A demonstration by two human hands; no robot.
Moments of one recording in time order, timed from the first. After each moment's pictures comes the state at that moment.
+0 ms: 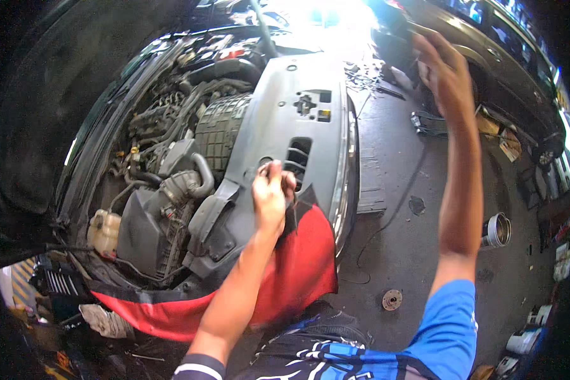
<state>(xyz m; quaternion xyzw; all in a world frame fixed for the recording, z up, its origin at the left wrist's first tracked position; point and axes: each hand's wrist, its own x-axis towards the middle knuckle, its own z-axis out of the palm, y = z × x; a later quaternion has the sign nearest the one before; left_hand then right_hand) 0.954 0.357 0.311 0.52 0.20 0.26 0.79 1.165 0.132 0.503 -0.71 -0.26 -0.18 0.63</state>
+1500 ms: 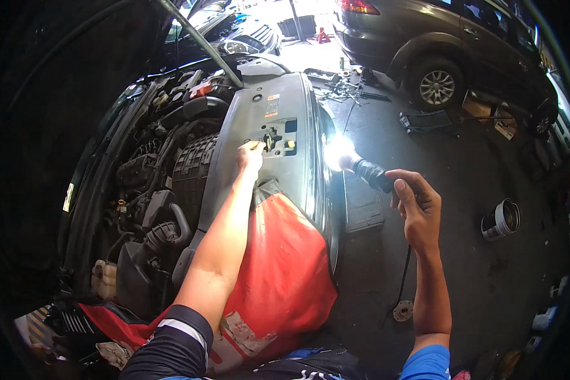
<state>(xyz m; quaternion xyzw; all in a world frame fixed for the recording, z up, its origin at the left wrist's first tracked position) 1.212 0.464 0.241 0.84 0.24 0.29 0.40 1.101 0.052 0.368 -0.69 -0.16 -0.06 0.71</state>
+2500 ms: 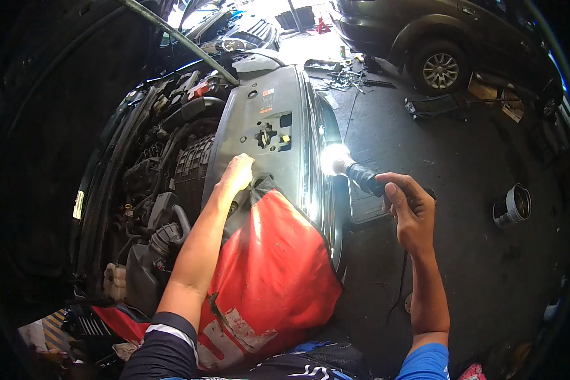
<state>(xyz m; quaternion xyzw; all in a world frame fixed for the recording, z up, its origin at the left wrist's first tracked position) 1.157 0.473 0.267 1.00 -0.01 0.06 -0.02 1.101 0.037 0.347 -0.67 -0.15 -0.03 0.73</state>
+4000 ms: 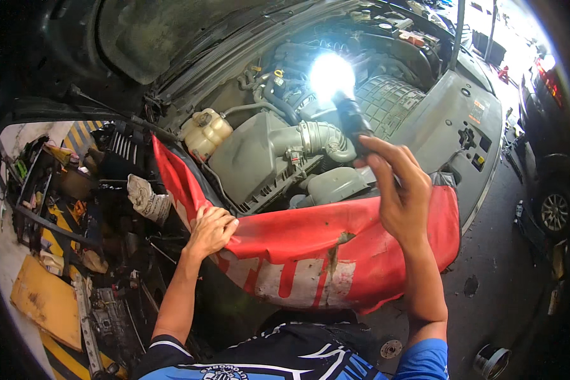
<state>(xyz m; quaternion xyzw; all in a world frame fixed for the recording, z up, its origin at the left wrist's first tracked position) 0.559 0.514 0.321 0.92 0.38 0.10 0.00 0.933 0.371 0.409 -0.55 -0.51 0.09 0.65</state>
